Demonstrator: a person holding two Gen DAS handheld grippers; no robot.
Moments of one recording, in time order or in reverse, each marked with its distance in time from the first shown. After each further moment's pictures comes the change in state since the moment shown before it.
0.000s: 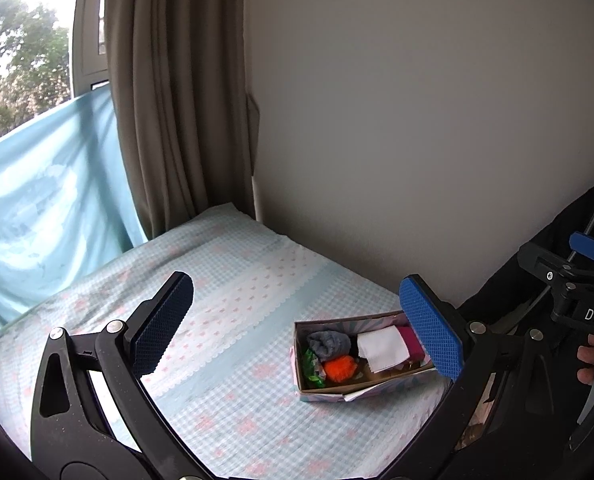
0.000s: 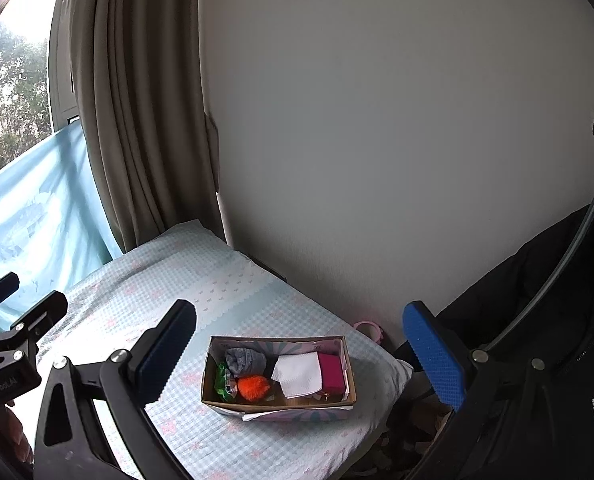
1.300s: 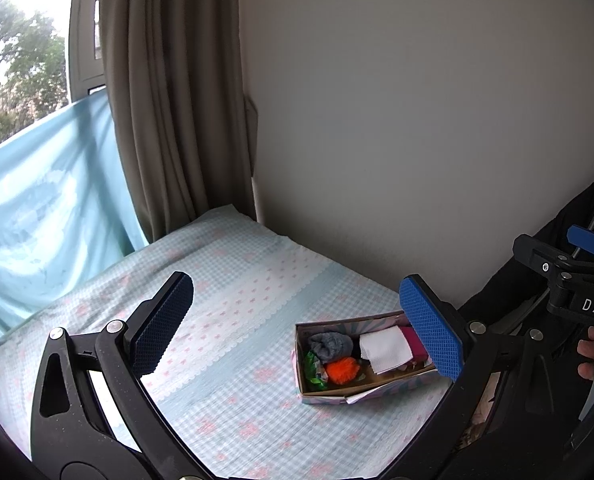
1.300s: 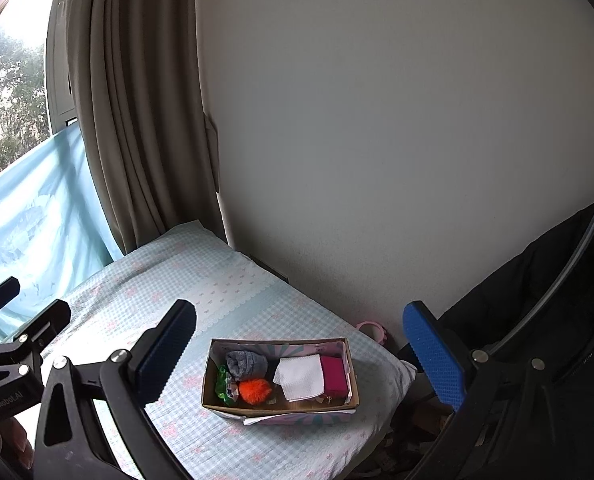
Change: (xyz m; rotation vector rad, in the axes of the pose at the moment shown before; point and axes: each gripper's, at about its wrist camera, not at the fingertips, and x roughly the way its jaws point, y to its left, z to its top) left arm 0.005 -0.009 0.000 0.022 -0.004 0.010; right arm -0.001 0.004 0.005 -0.001 0.001 0.000
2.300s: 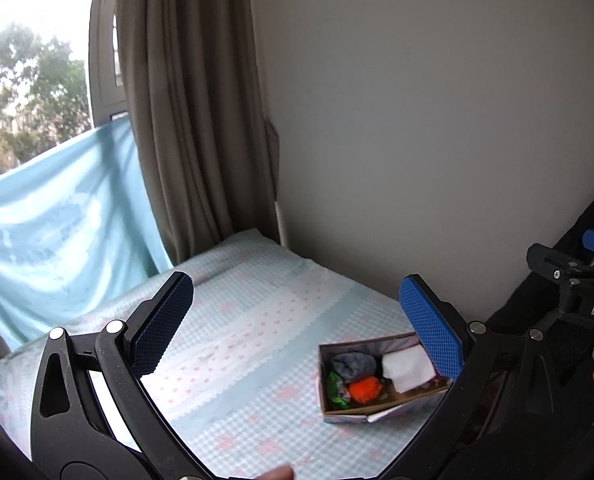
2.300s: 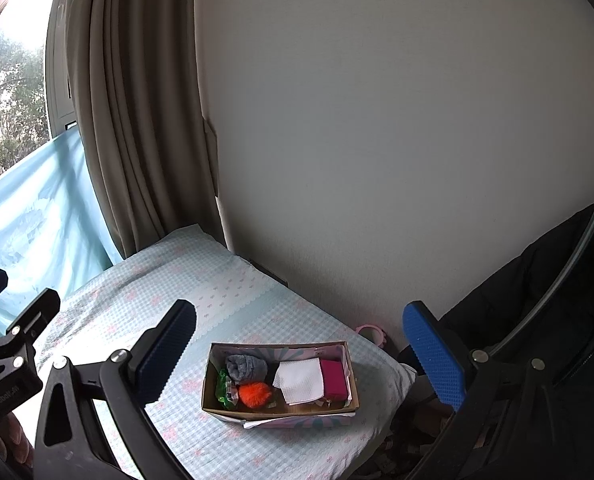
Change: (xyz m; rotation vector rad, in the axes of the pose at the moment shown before) left arm -0.012 -0.005 0.001 0.028 -0.097 0.107; right arm -0.001 0.005 0.007 0.011 -0.005 -0.007
